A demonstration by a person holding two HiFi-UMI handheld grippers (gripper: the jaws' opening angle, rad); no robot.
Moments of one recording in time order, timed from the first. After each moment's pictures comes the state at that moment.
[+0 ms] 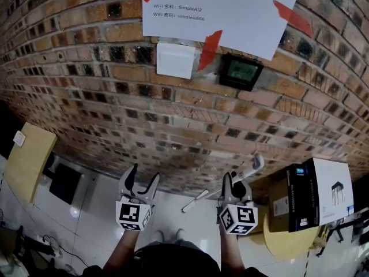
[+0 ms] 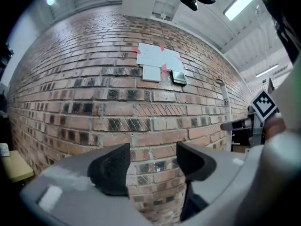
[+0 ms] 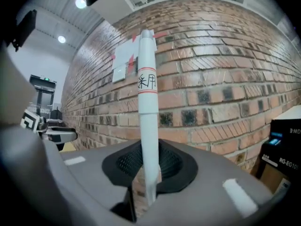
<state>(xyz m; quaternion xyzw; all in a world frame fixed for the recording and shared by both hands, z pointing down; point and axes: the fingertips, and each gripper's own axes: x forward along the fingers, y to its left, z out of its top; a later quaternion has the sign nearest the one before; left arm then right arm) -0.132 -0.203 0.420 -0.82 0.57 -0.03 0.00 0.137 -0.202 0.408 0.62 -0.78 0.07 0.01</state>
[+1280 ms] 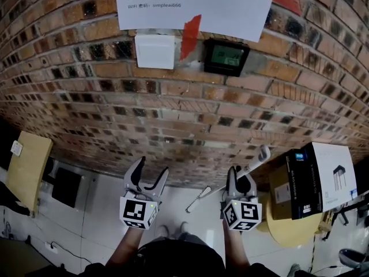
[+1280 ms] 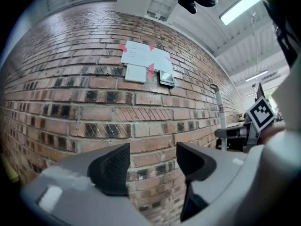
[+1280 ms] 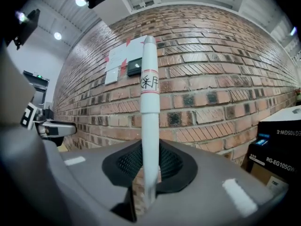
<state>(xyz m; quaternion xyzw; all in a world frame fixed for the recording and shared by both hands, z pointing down) -0.079 -0.207 0.400 -0.86 0.51 -0.04 0.01 0.168 -0.189 0.411 0.65 -0.75 0.06 0.00</state>
